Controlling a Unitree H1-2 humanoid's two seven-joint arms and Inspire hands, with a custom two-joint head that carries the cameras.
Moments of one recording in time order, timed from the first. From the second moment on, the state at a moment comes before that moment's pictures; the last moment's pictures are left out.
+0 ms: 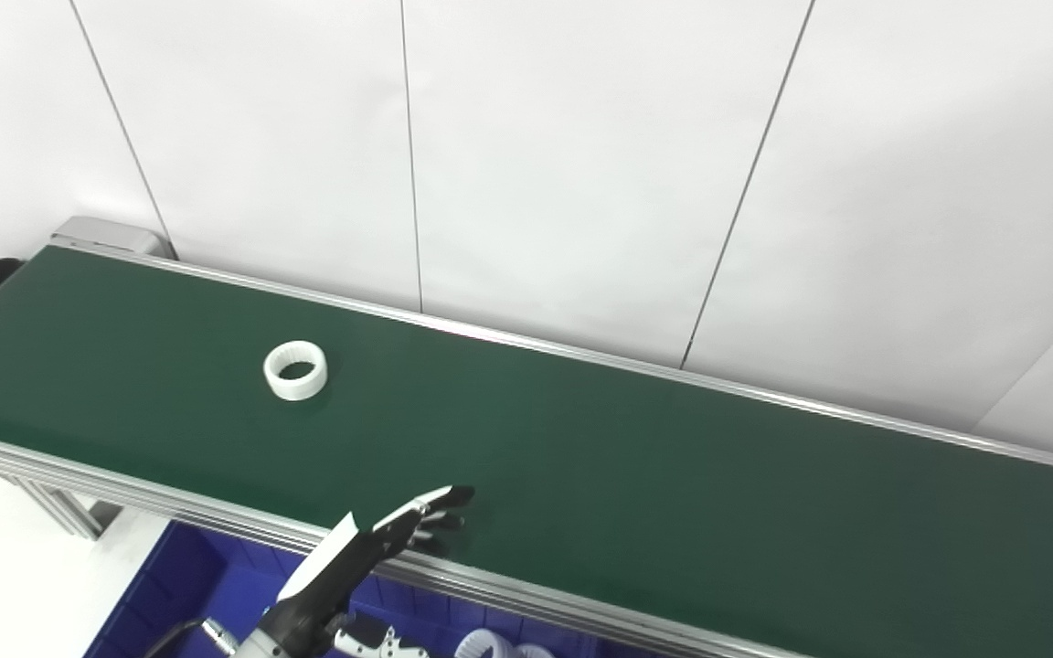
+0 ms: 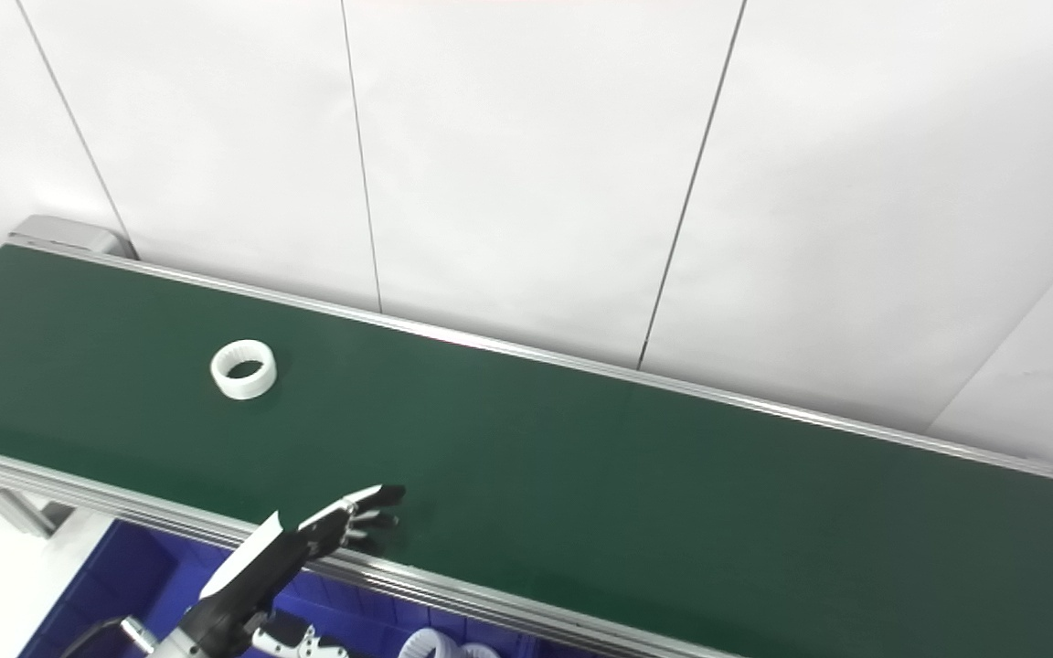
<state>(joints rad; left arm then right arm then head) 0.24 0.39 -0.27 -0.02 0.09 -0.44 -0.01 0.48 -0.11 0.32 0.07 -0.20 -0.41 -0.13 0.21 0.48</state>
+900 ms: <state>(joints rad) -0.13 0.26 -0.09 0.20 0.51 -0.25 0.08 0.41 -0.24 0.51 0.07 -0.23 -0.41 -0.38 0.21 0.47</state>
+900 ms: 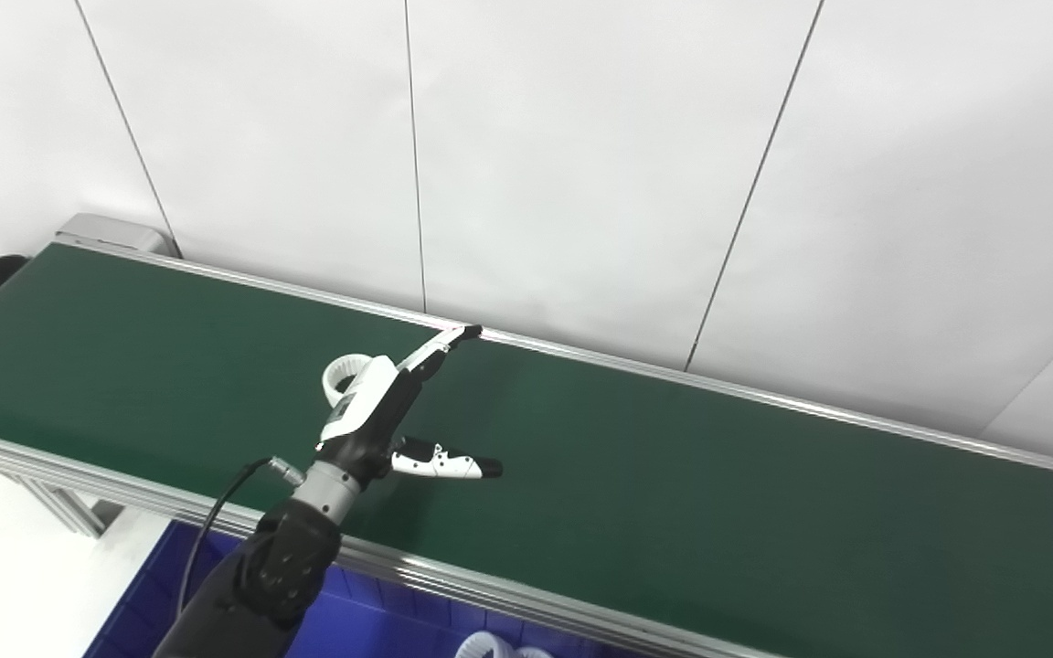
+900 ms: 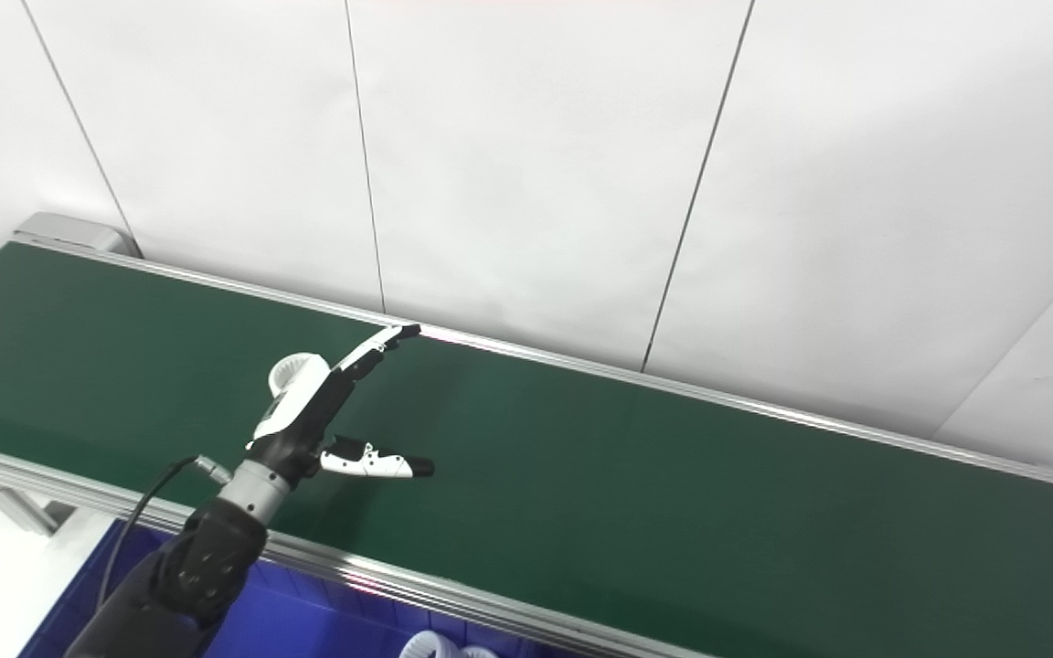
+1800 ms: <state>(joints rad) -0.34 0.32 -0.25 0.45 0.85 0.00 0.17 0.39 -0.28 0.57 0.07 -0.24 -0.41 -0.46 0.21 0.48</state>
